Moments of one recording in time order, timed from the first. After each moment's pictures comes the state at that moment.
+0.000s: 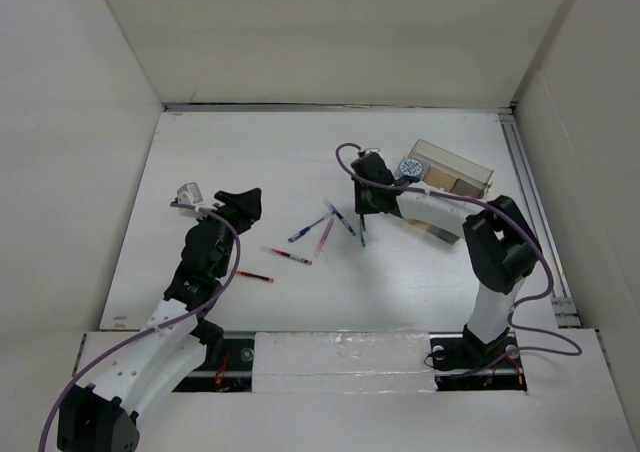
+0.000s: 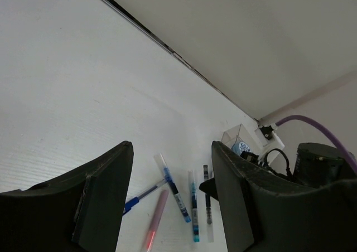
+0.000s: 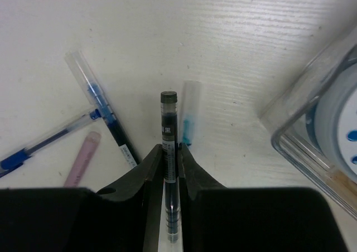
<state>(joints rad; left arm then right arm) -0.41 0.65 0.34 0.29 -0.31 -0.81 0.62 1.84 1.23 -0.30 0.22 0.47</state>
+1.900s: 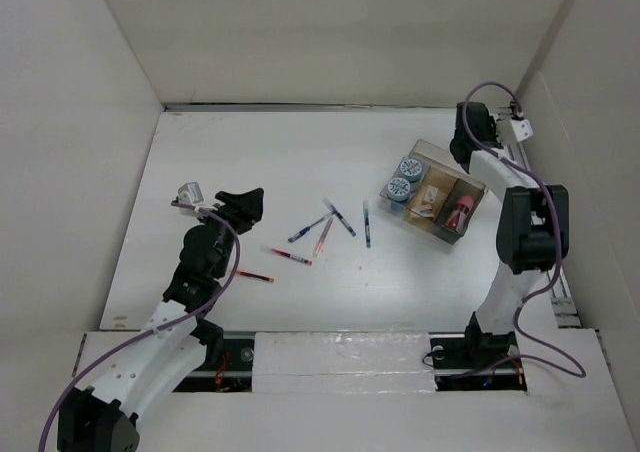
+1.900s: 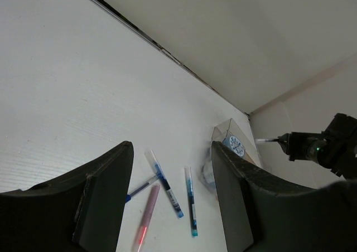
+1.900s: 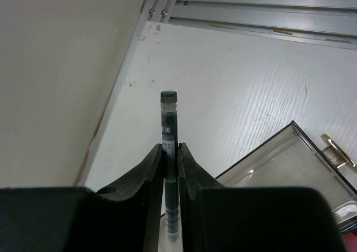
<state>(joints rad) -0.41 0.64 0.34 0.30 -0.26 -0.81 0.04 1.85 1.37 -0.08 0.81 1.07</state>
